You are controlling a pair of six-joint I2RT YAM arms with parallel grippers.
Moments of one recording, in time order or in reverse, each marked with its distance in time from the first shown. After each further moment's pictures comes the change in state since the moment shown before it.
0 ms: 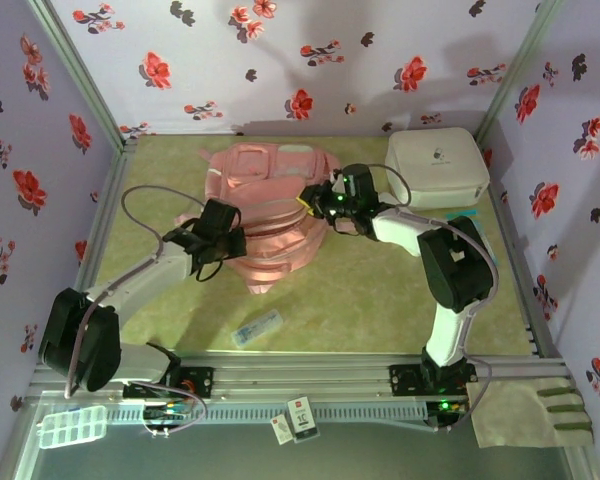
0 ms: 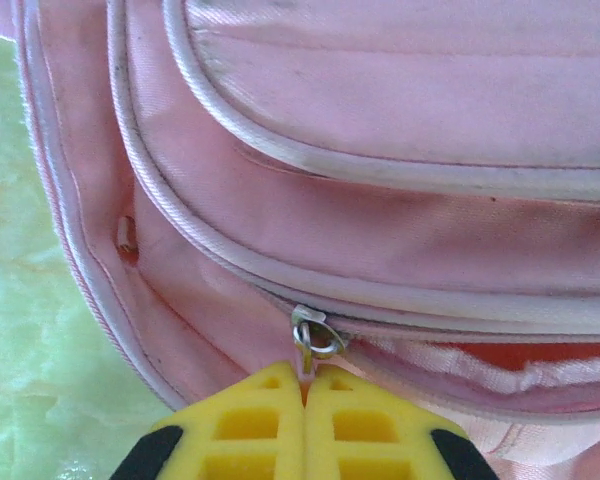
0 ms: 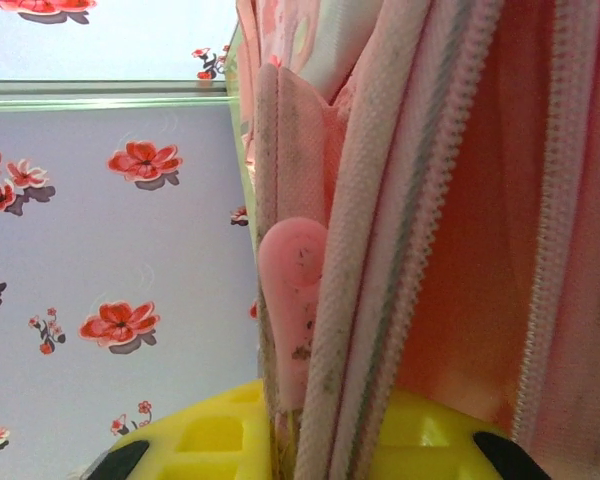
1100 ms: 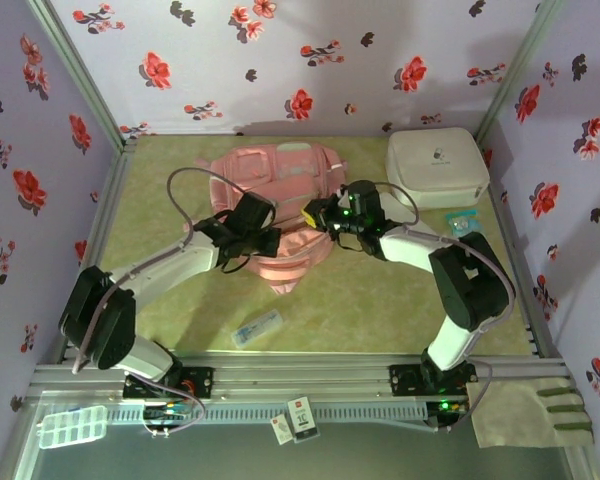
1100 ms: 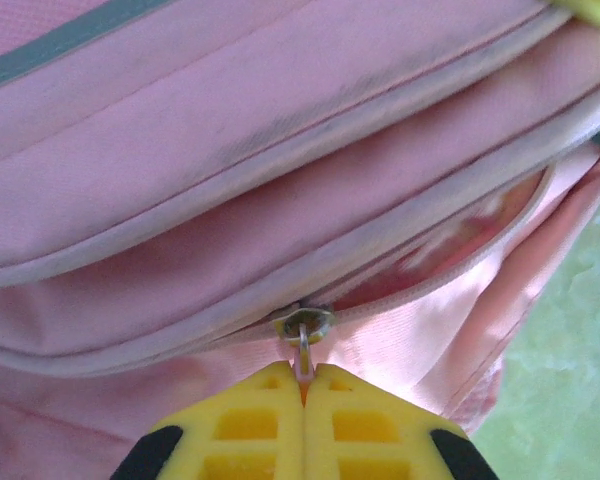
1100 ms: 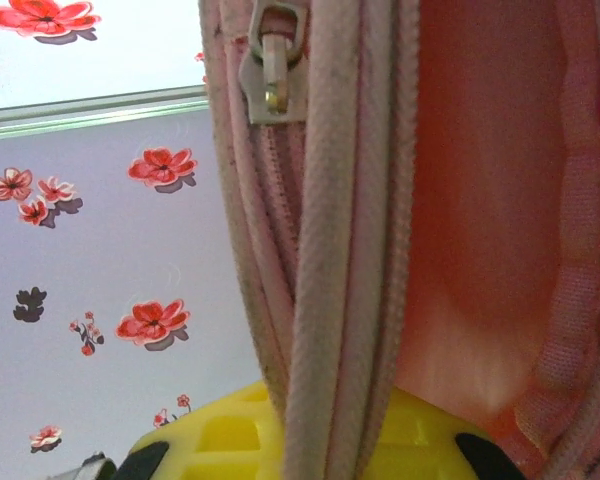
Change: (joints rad) left arm -0.178 0.131 0.160 -0.005 0.071 0.160; right arm 0.038 -0.144 -0.188 0.086 0.046 0.155
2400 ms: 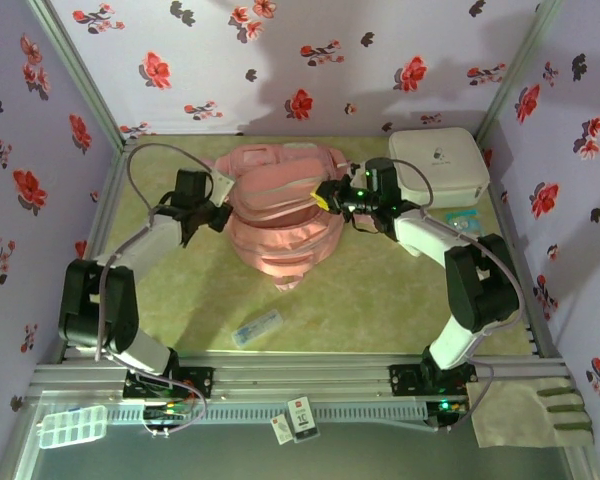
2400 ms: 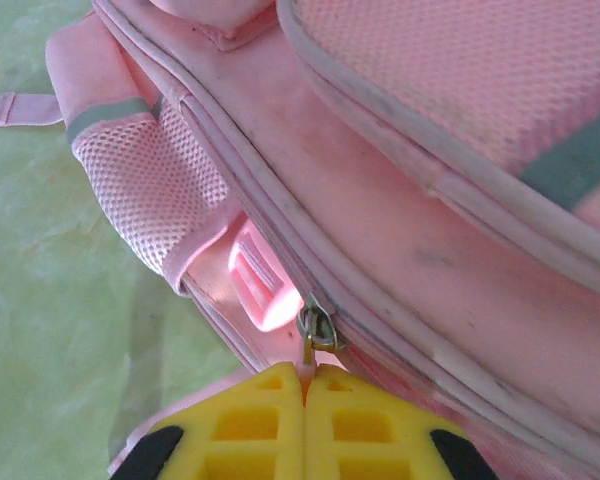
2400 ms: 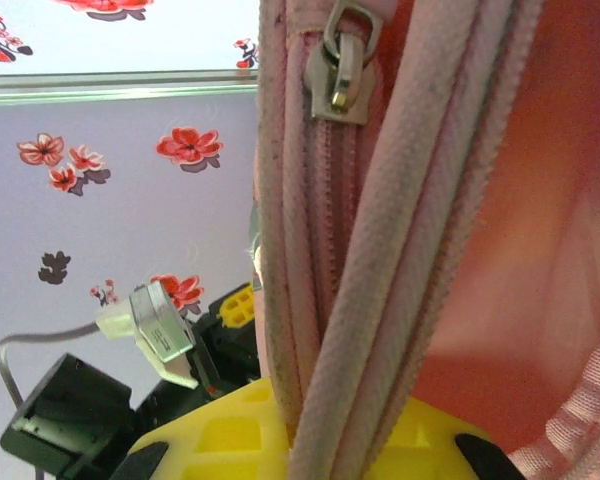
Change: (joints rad) left arm 0.443 0.084 -0.002 0.218 0.119 0.711; right arm -0.113 -0.029 0.150 -0.207 -0.164 -0.159
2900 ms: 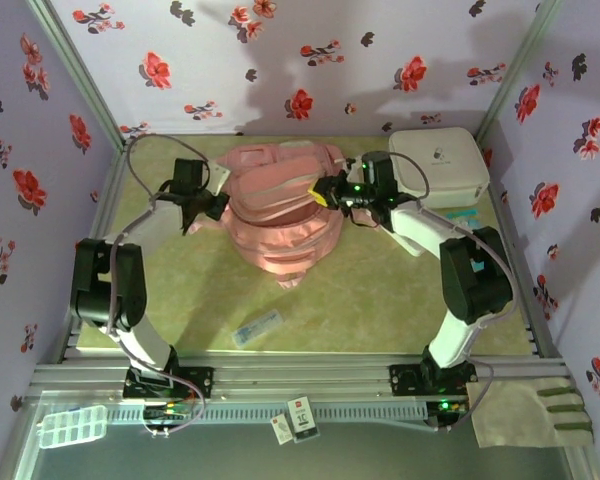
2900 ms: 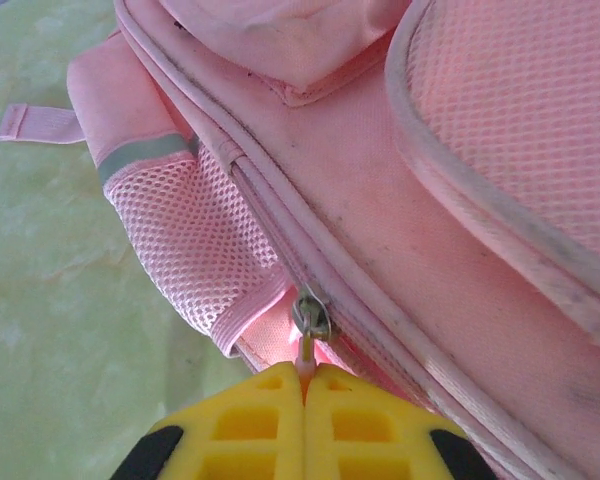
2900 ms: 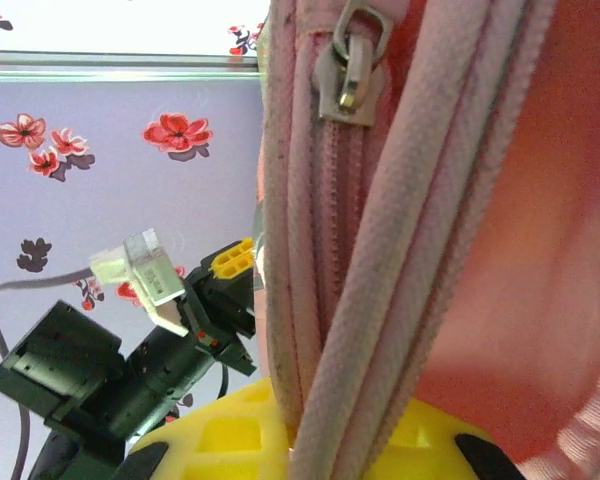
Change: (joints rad) left arm 0.052 0.094 0.078 0.020 0.014 -0.010; right arm 0.003 0.077 0.099 -0.059 -0.032 -0.063
